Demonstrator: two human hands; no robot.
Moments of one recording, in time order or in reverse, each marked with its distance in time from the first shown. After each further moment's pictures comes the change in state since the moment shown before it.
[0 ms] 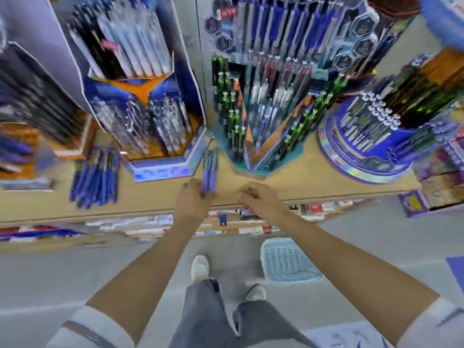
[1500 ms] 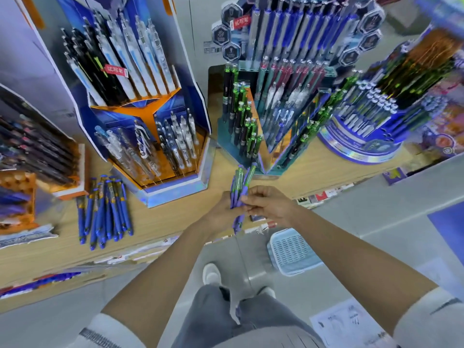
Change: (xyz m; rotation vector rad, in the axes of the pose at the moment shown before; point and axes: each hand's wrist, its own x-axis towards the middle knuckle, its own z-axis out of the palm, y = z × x) left_hand 0.014 0.015 -0.042 -0.271 -0.794 0.180; right_hand 0.018 -0.027 0.042 0.550 0.008 0.228
